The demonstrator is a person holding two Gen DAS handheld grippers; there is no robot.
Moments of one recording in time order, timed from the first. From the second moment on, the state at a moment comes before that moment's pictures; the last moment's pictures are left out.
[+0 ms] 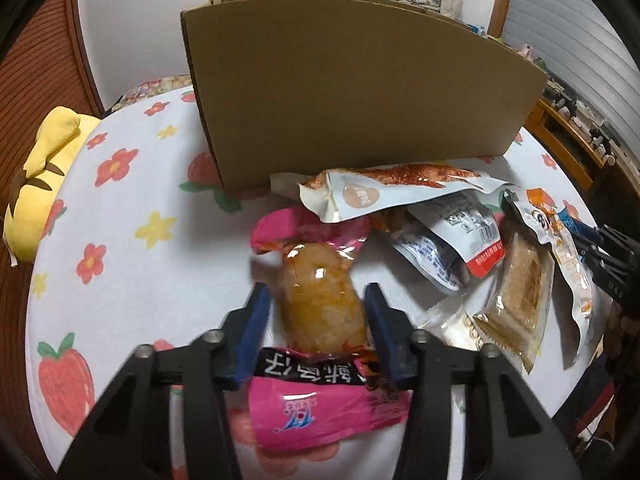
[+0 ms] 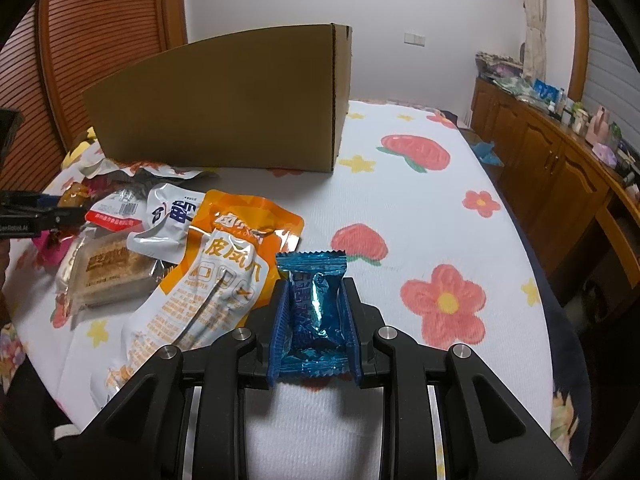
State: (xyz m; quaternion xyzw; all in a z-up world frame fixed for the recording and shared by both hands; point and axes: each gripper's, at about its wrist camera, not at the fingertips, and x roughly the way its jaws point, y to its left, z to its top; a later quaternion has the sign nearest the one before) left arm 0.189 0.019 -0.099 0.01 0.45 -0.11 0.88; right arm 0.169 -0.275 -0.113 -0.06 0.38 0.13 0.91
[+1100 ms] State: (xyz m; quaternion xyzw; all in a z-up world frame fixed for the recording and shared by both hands) left arm 0.162 0.029 0.007 0.01 0.34 -0.13 0.93; right arm 0.157 -0.254 -0.023 -0.08 0.32 0.21 0.92
